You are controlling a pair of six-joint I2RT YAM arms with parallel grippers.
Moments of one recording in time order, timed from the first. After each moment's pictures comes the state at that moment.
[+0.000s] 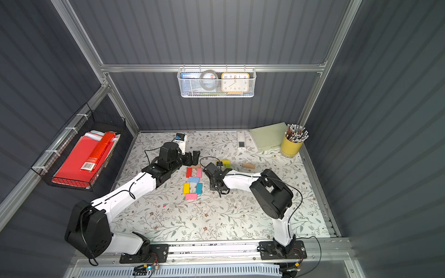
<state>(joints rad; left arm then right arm) -0.48 1.42 1.02 -0.06 -0.08 -0.21 0.87 1.95 1.23 -0.45 0.23 0.73</state>
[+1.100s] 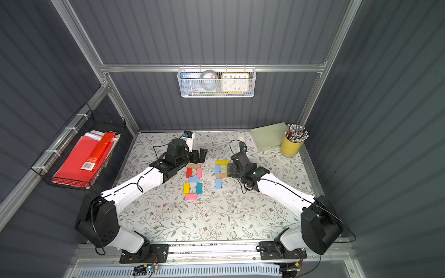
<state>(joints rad) -0.56 1.56 1.17 -0.06 -0.04 -0.26 0.60 1.40 0.96 -0.39 0.32 0.43</state>
